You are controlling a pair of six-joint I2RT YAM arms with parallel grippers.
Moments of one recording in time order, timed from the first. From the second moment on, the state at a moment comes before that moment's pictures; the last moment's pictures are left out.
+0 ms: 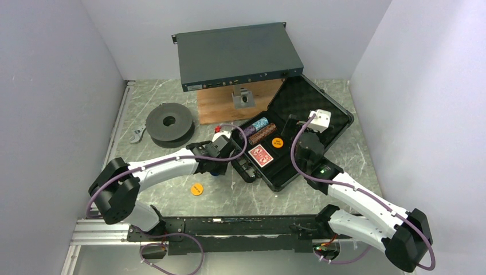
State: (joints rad) left arm -0.87 1.47 0.92 -0.57 -0.35 -0.56; right arm 0.69 0.93 0.62 0.21 0.91 0.22
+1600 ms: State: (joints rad) left arm -0.92 2.04 1.64 -0.39 -0.11 -0.42; right arm 0.69 0.69 0.58 0.20 1.15 0.42
